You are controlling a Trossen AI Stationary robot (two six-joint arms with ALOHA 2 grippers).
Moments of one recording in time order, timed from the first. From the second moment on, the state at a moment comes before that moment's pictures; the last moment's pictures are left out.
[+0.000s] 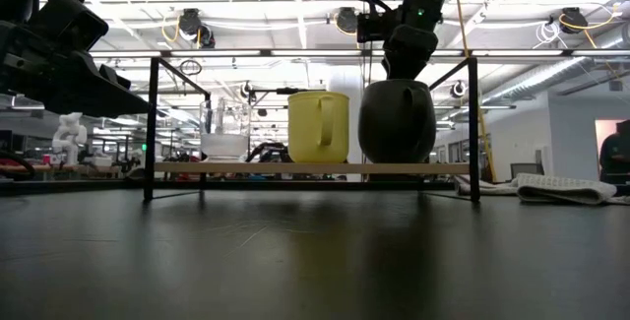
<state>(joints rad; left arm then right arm) -0.39 0.73 0.01 0.41 -0.39 -0.09 -0.26 1.60 1.31 -0.88 0.10 -0.15</state>
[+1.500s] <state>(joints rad) -0.39 0.73 0.01 0.64 -0.21 -0.03 0.11 1.01 1.22 -0.84 0.09 0.07</state>
